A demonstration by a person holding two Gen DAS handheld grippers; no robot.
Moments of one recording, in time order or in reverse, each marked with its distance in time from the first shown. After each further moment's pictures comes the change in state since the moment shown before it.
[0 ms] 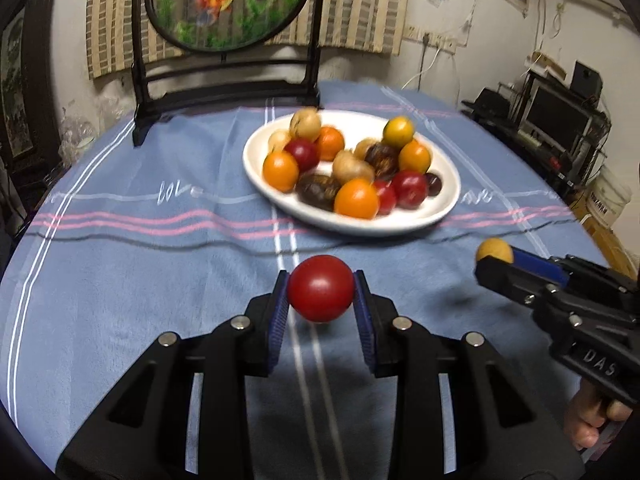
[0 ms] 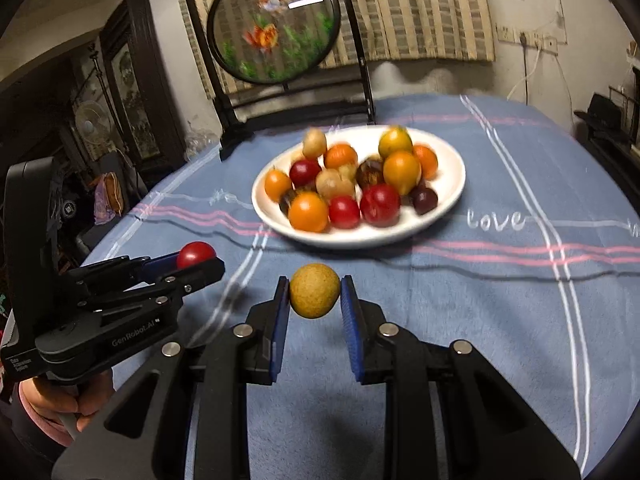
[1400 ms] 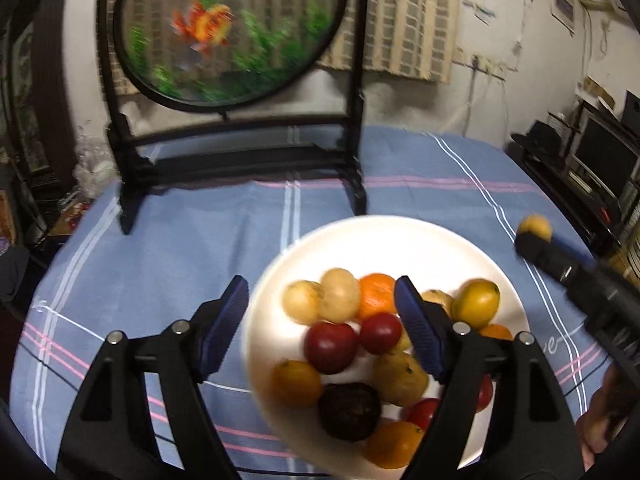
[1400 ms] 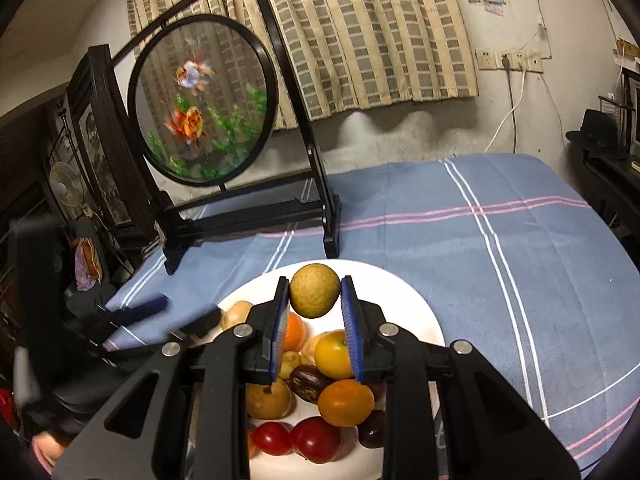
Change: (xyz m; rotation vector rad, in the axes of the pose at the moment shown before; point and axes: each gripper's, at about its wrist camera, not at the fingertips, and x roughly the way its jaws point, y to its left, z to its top) left arm 0.099 0.015 0.153 -0.060 -0.041 0.160; right arm 0.087 -0.070 0.143 0.094 -0.125 -0.049
